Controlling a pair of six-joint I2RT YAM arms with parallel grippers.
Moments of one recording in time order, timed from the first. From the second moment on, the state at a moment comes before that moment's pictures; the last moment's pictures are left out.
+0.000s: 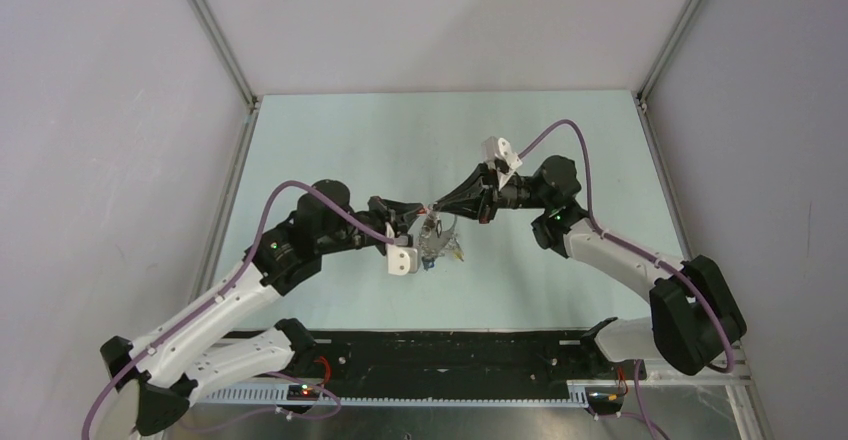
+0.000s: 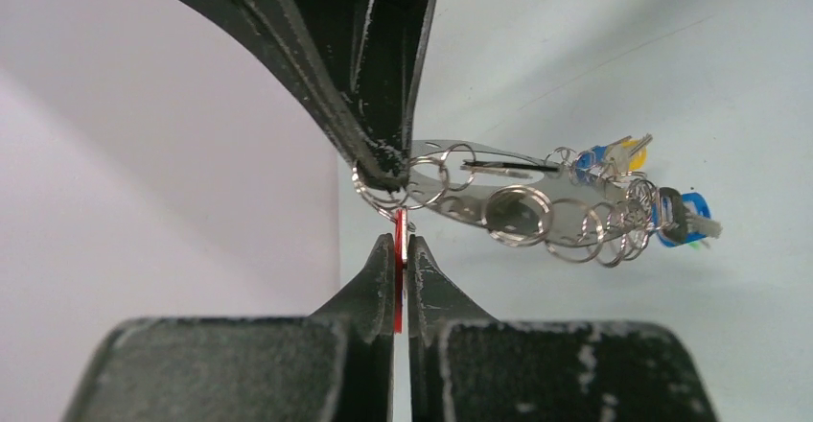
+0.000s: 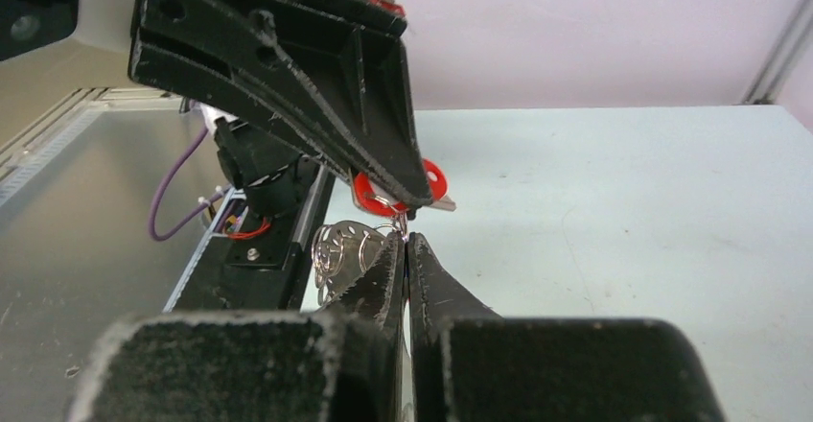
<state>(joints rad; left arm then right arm) -0.79 0.88 0.90 -0.34 0.40 1.12 0.56 1.34 0.78 0.83 -1.07 0.24</state>
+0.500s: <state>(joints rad) -0.80 0.96 0.90 -0.32 0.38 1.12 0.64 1.34 0.78 0.86 -0.85 0.39</state>
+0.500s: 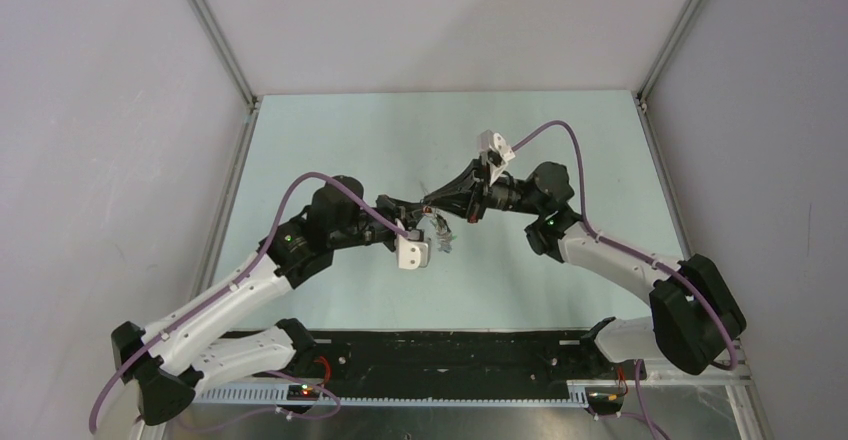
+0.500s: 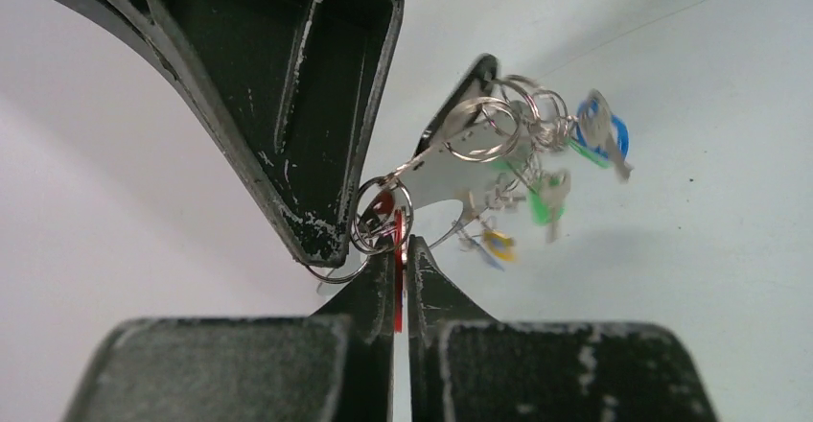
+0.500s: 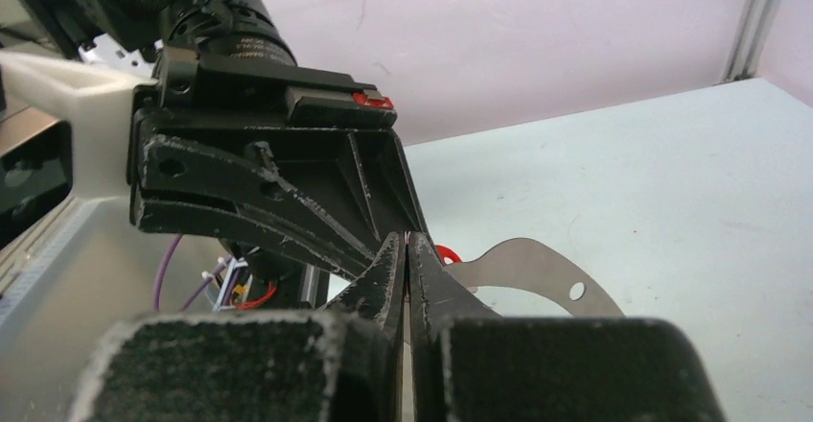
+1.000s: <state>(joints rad) -0.81 0.96 0.90 -0.31 0.31 1.11 0.68 1.28 0.72 0.77 -0.54 0.44</state>
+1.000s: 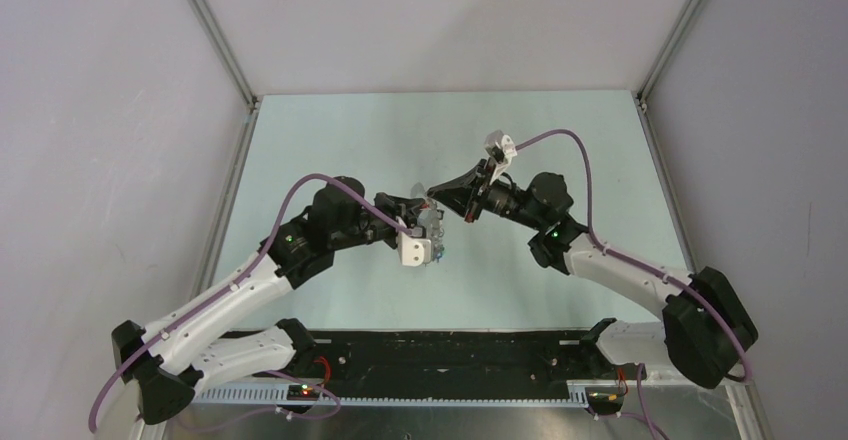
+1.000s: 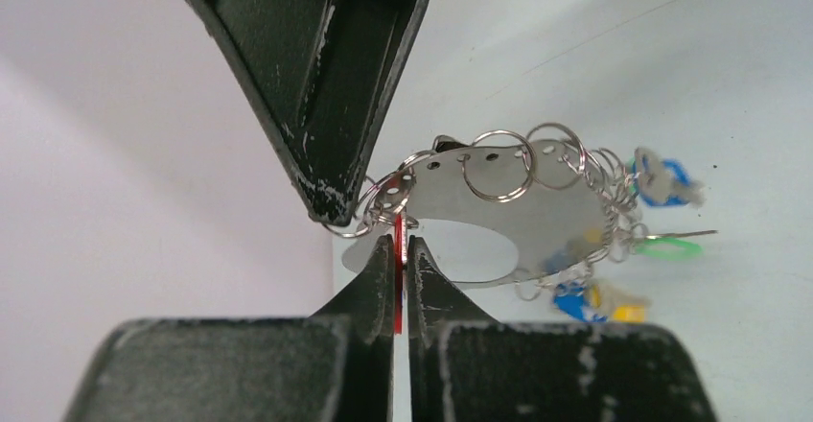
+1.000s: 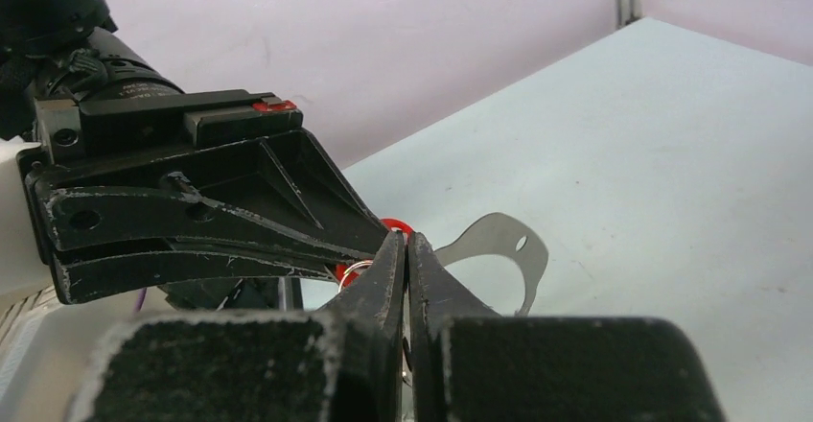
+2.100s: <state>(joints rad) -0.83 0.96 0.93 -0.33 0.25 1.06 0.58 1.12 0.61 0.69 -0.57 0.34</state>
